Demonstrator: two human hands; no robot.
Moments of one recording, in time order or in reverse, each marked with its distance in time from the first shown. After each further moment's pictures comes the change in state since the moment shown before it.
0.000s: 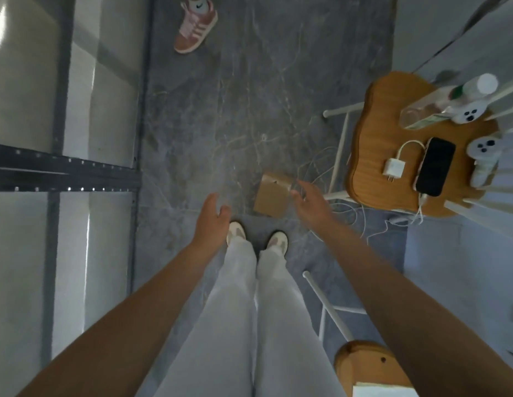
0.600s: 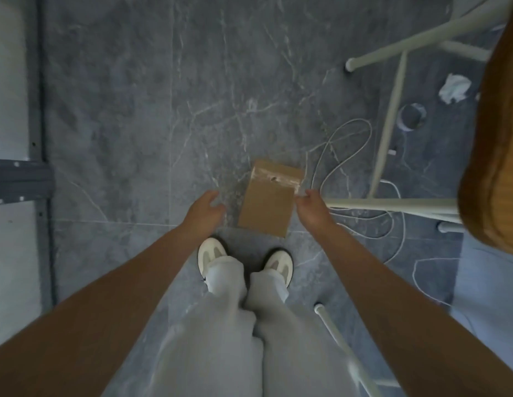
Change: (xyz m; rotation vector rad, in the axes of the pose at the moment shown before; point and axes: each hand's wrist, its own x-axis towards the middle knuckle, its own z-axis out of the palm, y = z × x) left_hand 0.301 -0.129 0.161 0.079 -0.268 -0.119; right_hand 0.271 0.147 0.162 0.345 0.002 0.406
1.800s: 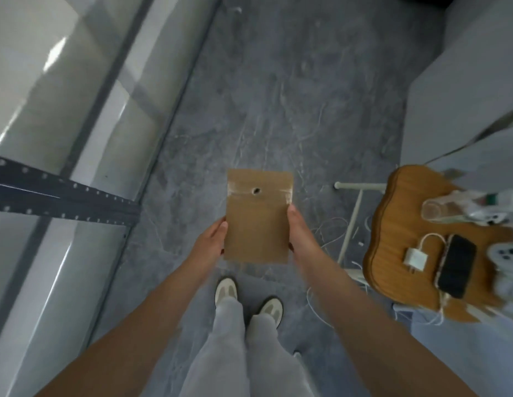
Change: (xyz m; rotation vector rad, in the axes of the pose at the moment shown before) left_hand -0.281 0.099 -0.143 -0.593 0.152 0.100; right_hand -0.315 -0.186 -0.065 0.297 -0.223 -0.214
